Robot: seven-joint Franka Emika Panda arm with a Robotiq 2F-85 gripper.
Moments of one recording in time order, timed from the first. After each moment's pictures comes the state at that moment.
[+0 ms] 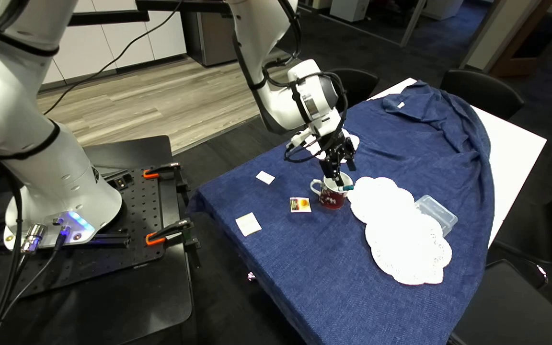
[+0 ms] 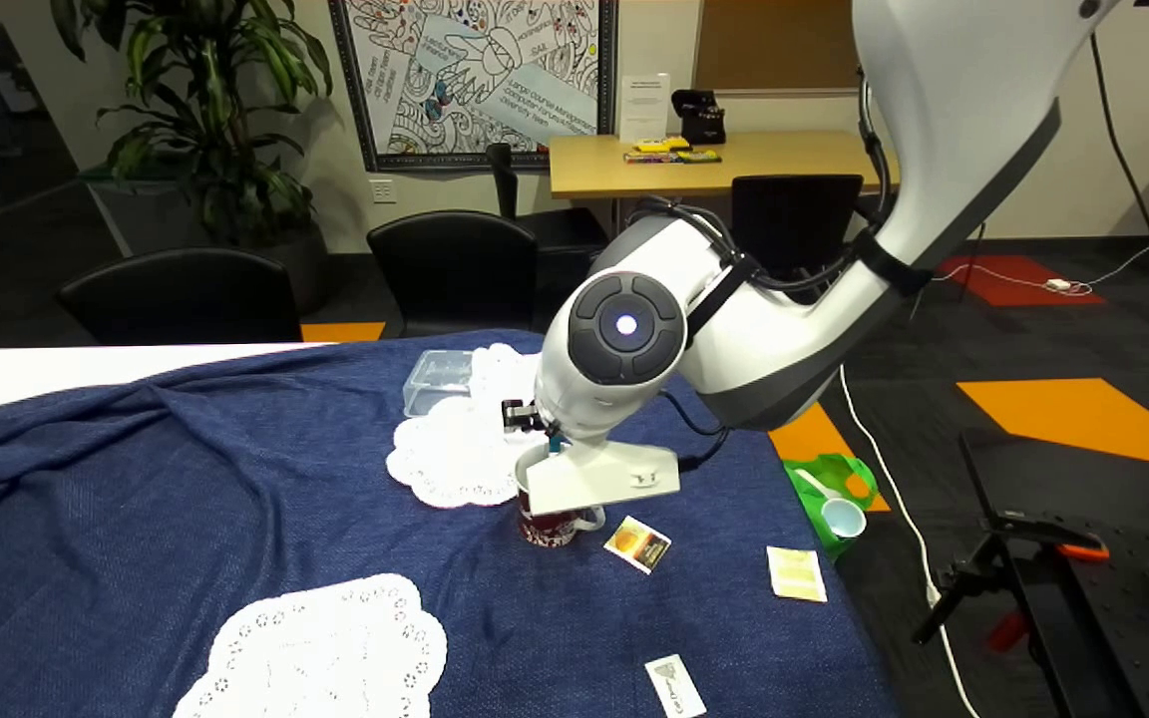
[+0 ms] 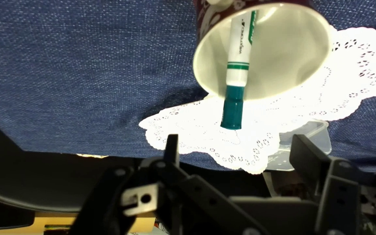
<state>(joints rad) -0.02 0.71 -0.03 -1.86 -1.35 2.59 2.17</state>
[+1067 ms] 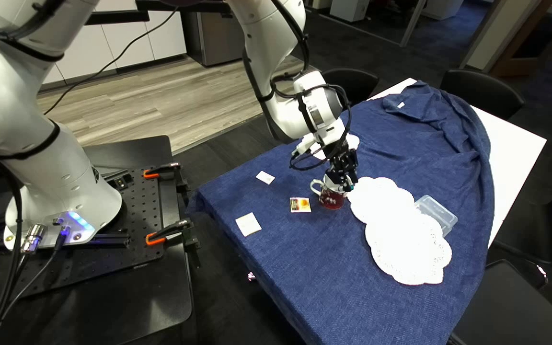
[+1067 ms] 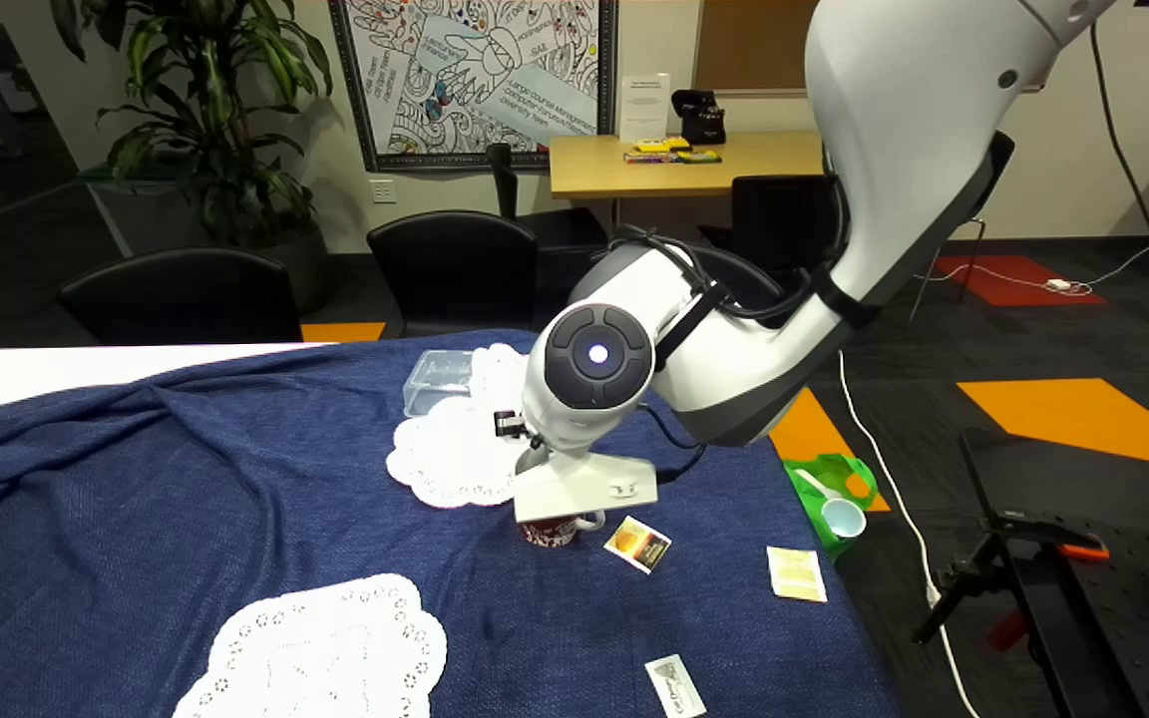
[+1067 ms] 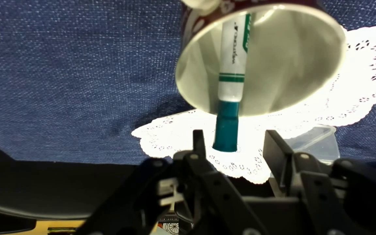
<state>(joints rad) -0.02 0.80 -0.05 -1.76 -1.35 2.59 2.19</state>
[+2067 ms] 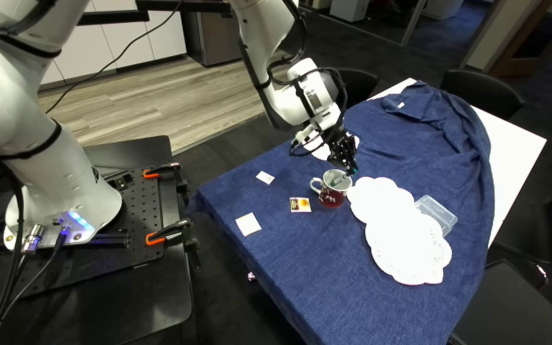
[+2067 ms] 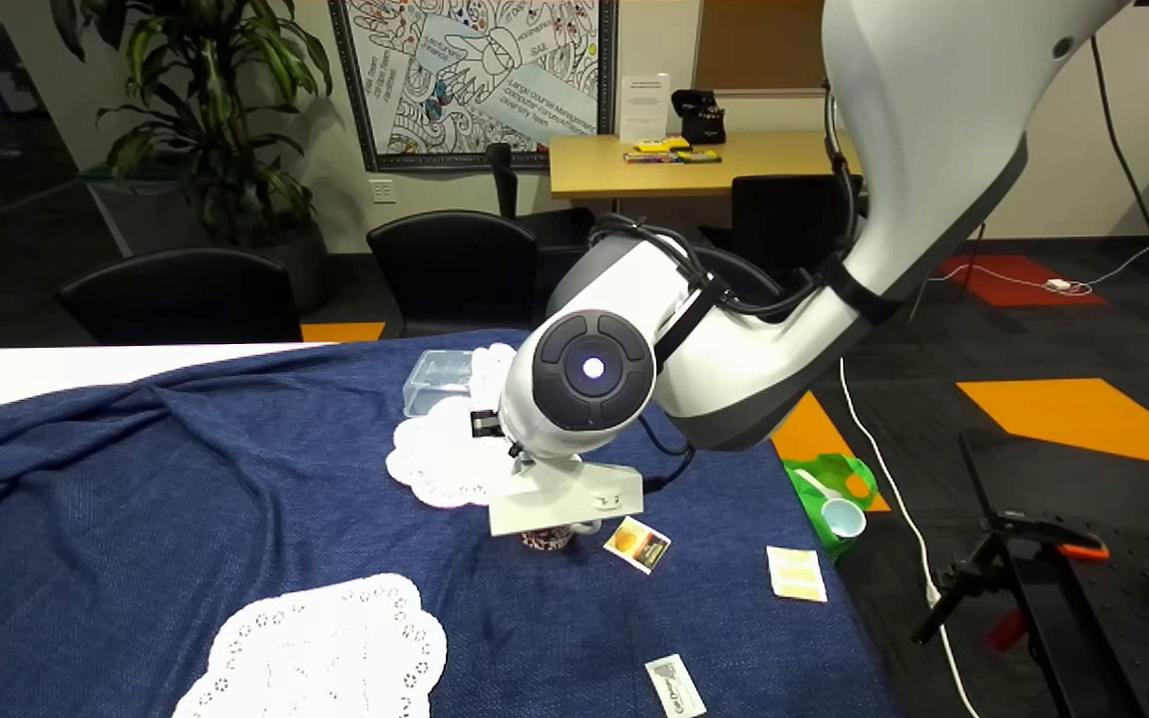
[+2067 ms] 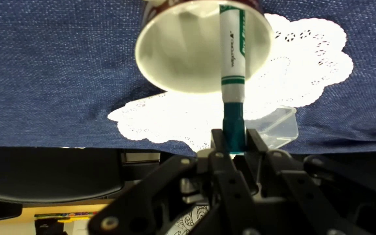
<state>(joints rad) 0.05 0.76 -0.05 -1.77 -1.40 2.56 2.26</state>
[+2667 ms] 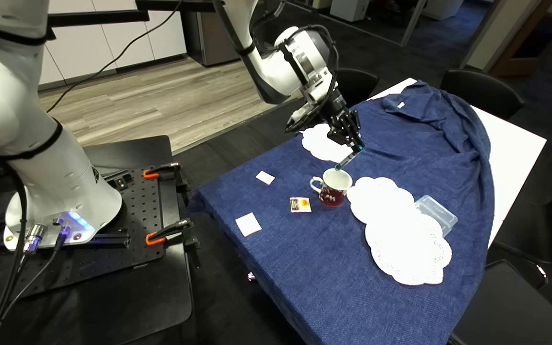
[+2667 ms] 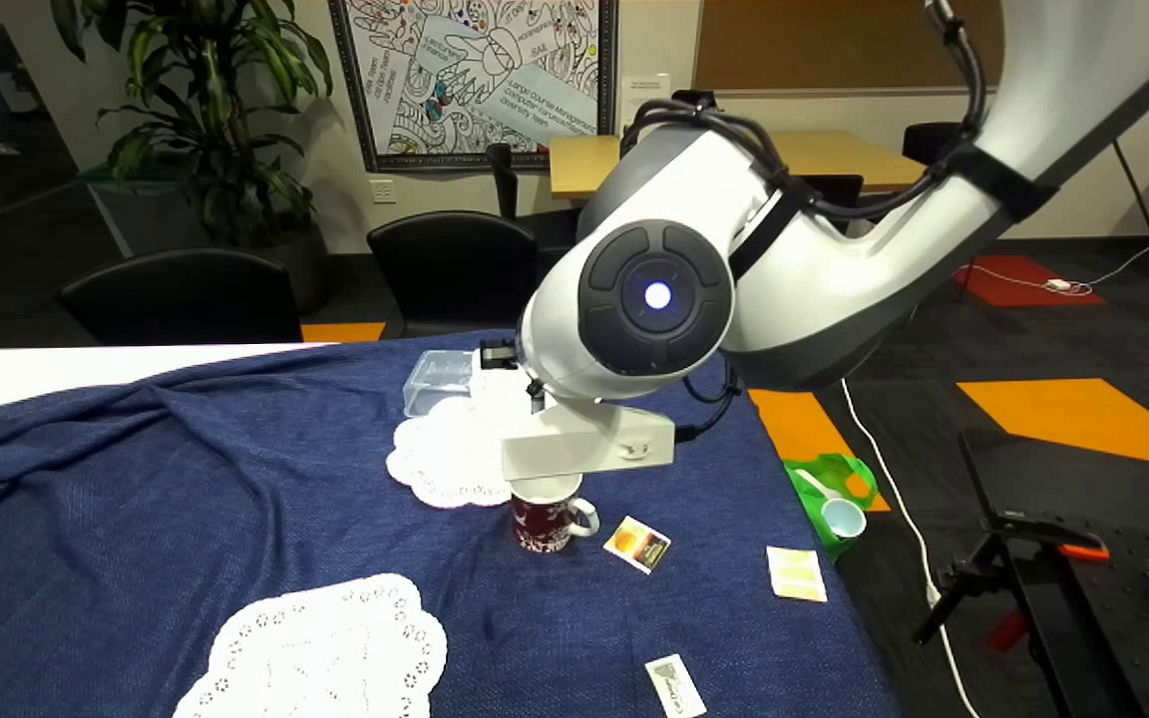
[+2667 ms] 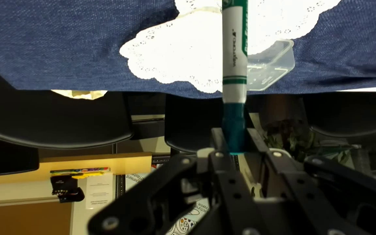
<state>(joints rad) 0.09 0.52 -0.05 -1.95 -1.46 2.43 2.32</state>
